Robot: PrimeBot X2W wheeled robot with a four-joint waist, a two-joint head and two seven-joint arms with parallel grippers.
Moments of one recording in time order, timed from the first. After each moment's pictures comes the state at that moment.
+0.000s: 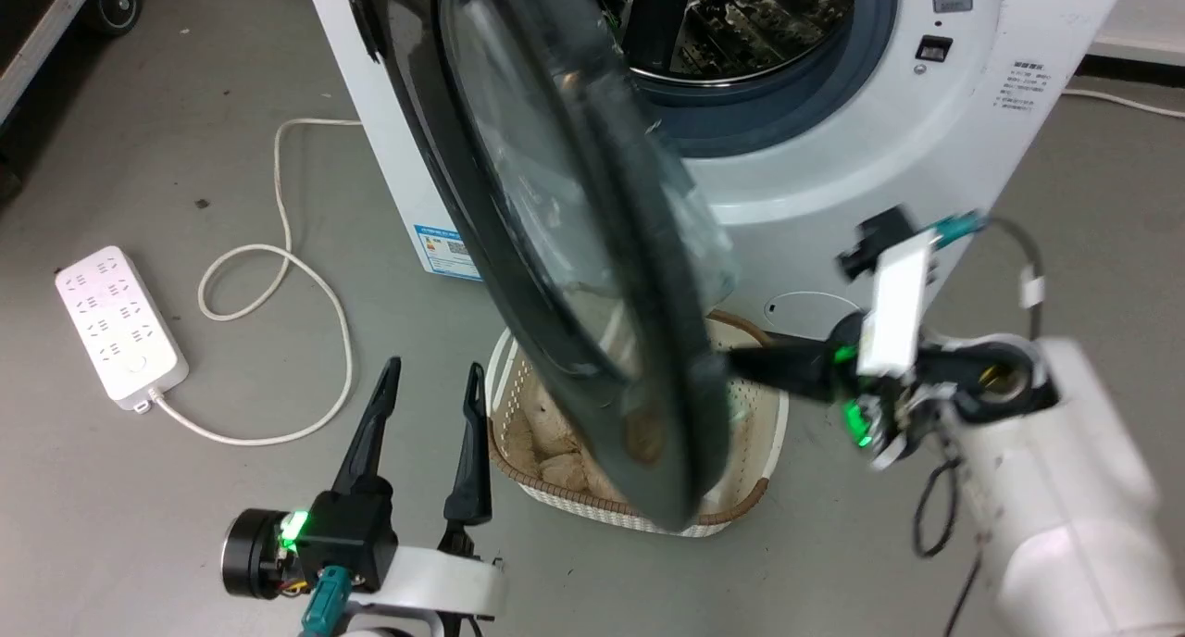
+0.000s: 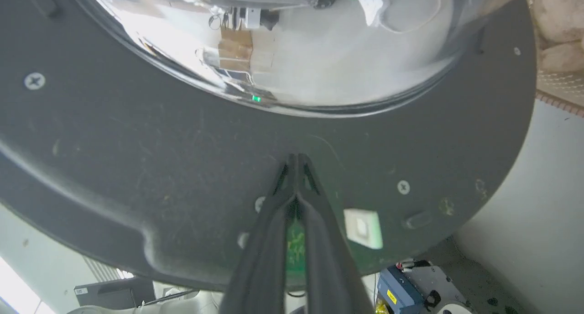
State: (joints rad) left arm -0.07 0.05 -0.20 -0.03 -0.08 0.11 -0.26; right arm -0.75 -0.06 0.04 0.70 1.32 0.13 1.14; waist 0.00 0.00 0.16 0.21
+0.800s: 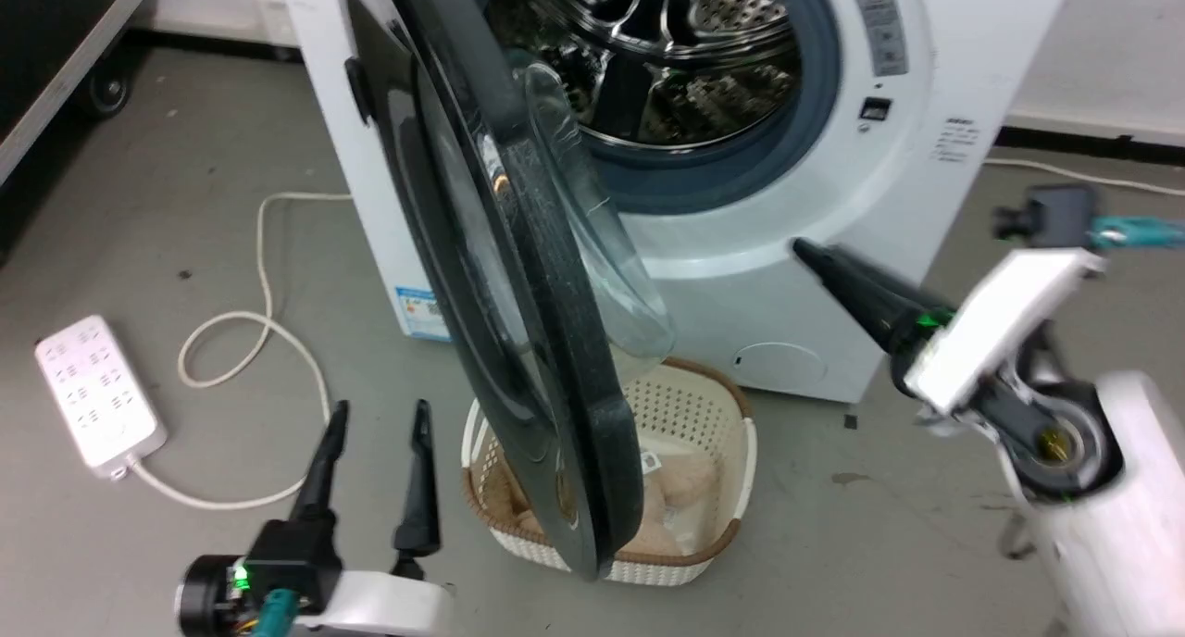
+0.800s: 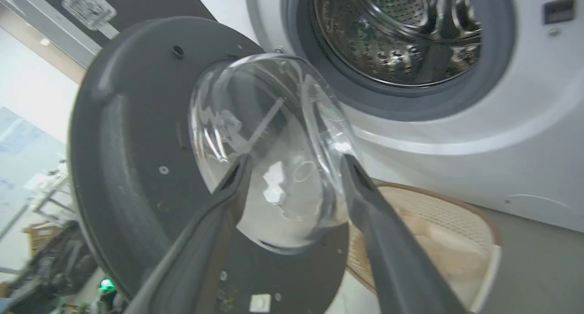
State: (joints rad) left arm 0.00 0.05 -0.12 0.00 -0.10 0.07 -0.26; right arm -0.54 -0.18 0.18 0.26 1.13 0.13 0.54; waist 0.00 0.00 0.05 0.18
